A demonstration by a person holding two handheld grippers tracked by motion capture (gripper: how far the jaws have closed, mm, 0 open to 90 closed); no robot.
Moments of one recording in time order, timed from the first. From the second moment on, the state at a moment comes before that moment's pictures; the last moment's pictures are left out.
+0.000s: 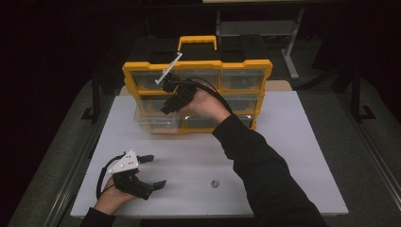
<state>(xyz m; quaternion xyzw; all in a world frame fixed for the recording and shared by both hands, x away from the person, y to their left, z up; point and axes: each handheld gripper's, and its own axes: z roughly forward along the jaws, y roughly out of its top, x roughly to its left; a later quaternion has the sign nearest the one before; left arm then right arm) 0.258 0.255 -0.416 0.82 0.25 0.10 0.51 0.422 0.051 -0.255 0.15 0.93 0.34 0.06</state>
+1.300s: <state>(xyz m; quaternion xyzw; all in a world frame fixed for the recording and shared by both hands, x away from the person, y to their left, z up) 0.258 0.257 -0.417 0.82 0.25 0.11 0.50 0.392 -0.040 -0.264 0.17 0.90 0.39 0.07</state>
